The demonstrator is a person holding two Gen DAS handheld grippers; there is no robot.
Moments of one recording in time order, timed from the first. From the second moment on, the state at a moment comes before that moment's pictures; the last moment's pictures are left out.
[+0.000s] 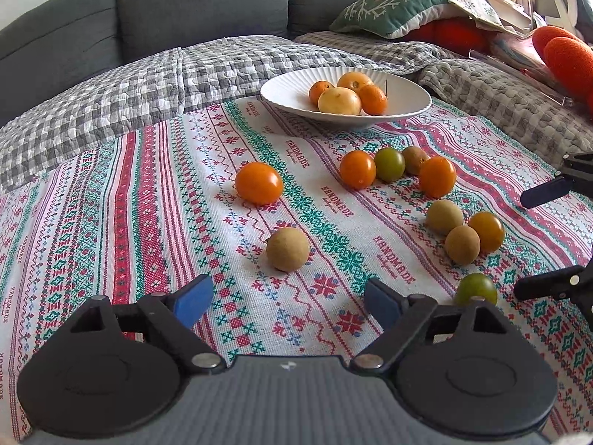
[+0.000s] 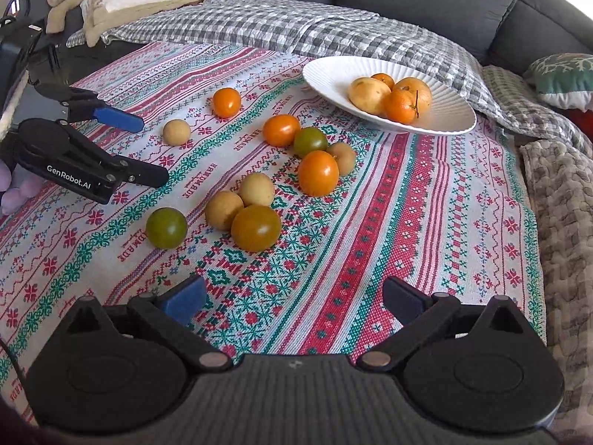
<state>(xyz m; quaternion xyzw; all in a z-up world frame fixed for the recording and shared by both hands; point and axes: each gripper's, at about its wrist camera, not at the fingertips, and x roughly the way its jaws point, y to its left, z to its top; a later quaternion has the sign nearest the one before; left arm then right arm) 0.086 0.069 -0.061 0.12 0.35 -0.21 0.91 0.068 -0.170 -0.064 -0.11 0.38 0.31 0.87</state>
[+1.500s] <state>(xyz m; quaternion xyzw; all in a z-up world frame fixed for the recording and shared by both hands) 0.099 0.056 -0.042 0.09 0.37 -0.21 0.90 0.083 -0.160 -0.047 -0.09 0.38 0.31 0.86</state>
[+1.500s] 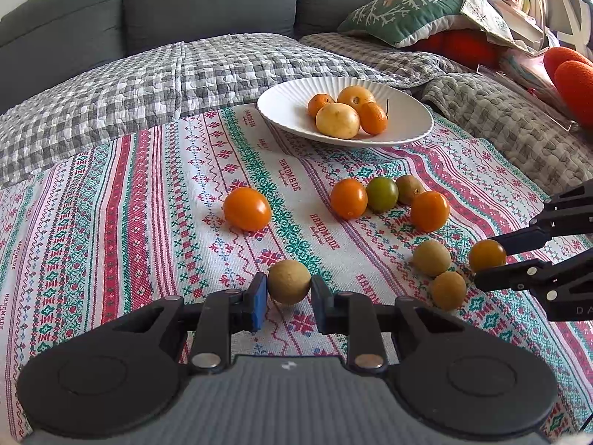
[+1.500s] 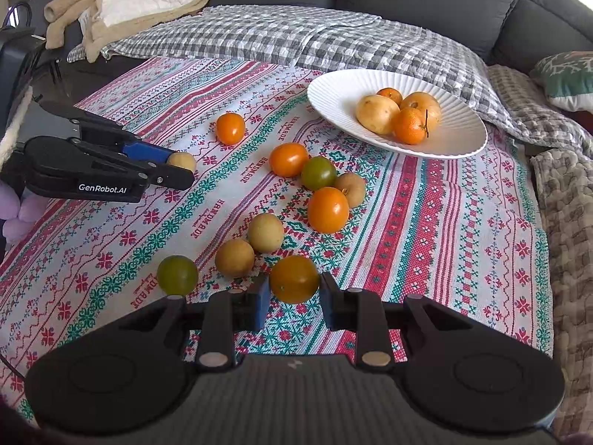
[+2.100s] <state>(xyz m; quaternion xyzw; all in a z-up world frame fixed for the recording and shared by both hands) 0.094 0.044 -0.027 0.08 0.36 -0.24 0.90 0.089 -0.179 -0.026 -0.04 0.37 0.30 0.88</state>
